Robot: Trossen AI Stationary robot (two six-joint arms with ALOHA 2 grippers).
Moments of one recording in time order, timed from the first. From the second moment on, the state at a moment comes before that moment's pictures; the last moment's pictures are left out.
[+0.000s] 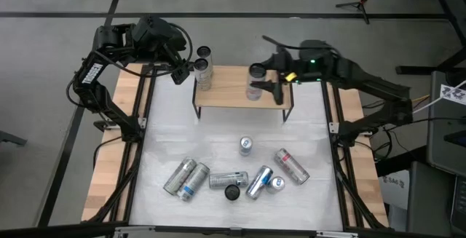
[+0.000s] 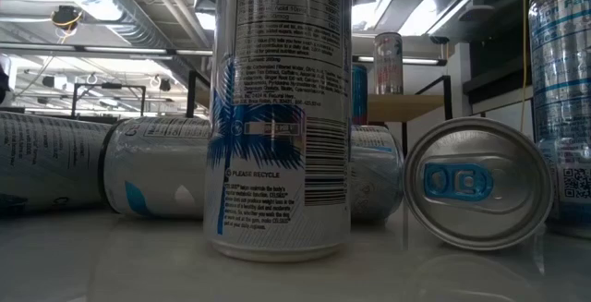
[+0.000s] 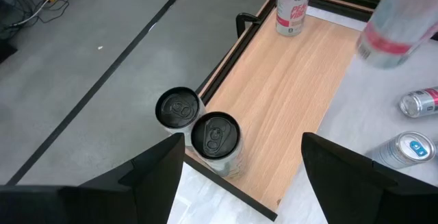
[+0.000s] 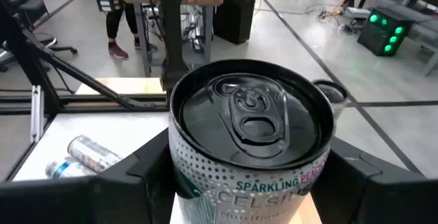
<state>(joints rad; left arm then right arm) 0.31 1.56 2.33 -1.54 -0.30 -0.10 -0.25 1.35 1.59 -0.52 -0.16 -0.11</state>
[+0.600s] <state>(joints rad) 0.31 1.56 2.33 -1.53 -0.30 -0.10 -0.52 0.97 0.98 -0.19 -0.26 0.00</state>
